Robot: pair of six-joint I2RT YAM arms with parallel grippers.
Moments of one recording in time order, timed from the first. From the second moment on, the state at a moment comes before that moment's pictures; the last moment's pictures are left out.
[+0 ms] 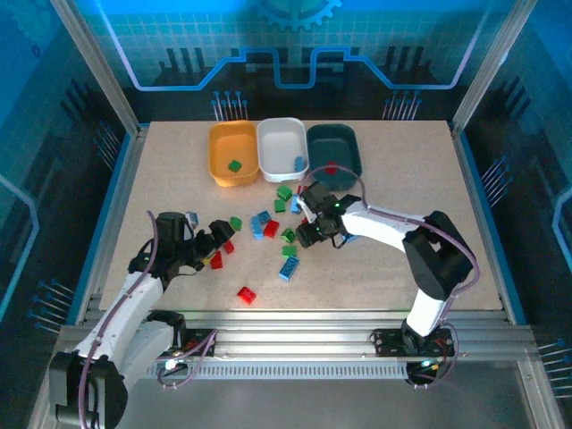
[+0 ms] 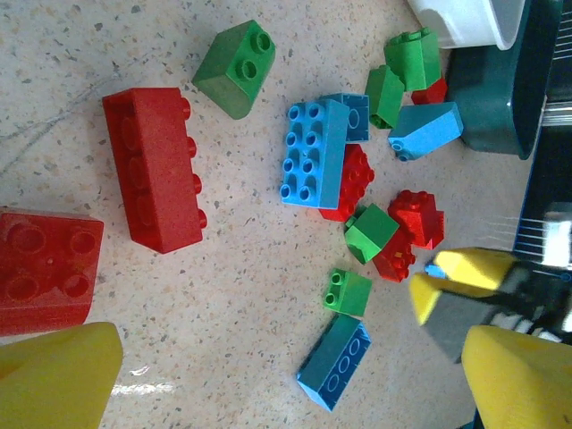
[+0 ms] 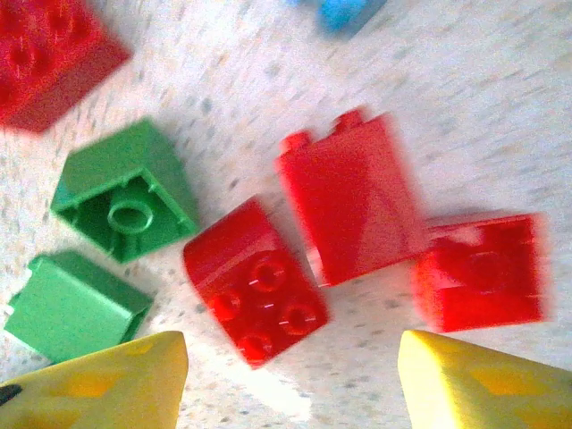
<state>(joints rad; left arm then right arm) -0.10 0.85 0.48 -0.42 0.42 -0.90 0.67 1.74 1.13 -0.56 0.04 0.18</state>
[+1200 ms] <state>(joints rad) -0.18 0.91 0.53 -0.45 0.44 -0.90 0.53 1.81 1.36 -0.55 0.10 0.17</state>
